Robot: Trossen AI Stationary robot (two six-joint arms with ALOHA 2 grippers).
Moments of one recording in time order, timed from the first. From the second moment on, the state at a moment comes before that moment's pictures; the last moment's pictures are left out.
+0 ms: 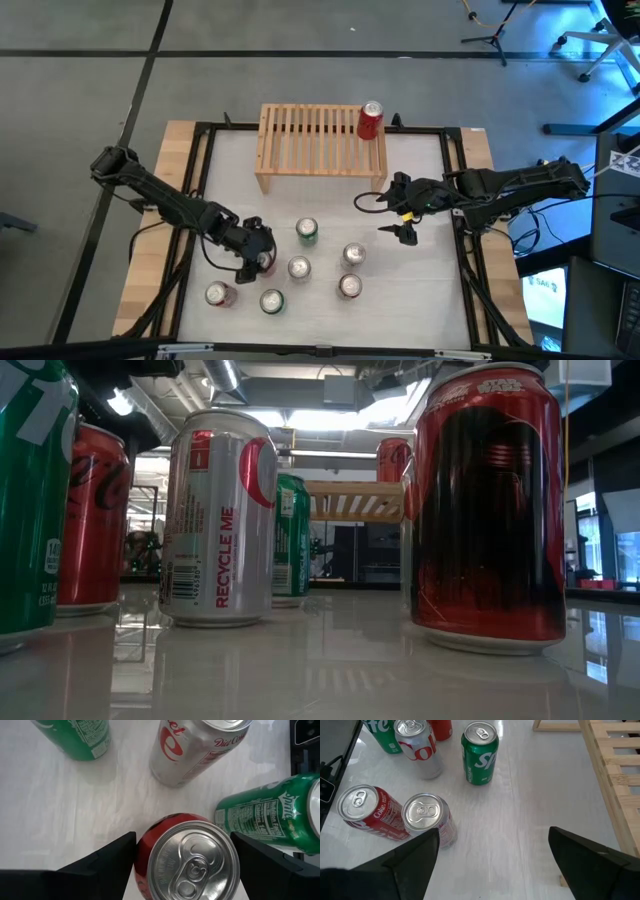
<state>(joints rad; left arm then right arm) -0.44 1.34 0.87 -0.63 -0.03 -0.57 0.18 1.11 1.04 -0.71 0.09 0.11</state>
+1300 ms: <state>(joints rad) -0.34 1.35 0.96 -0.71 -0.24 -0.51 0.18 1.11 1.04 -0.71 0.09 0.10</state>
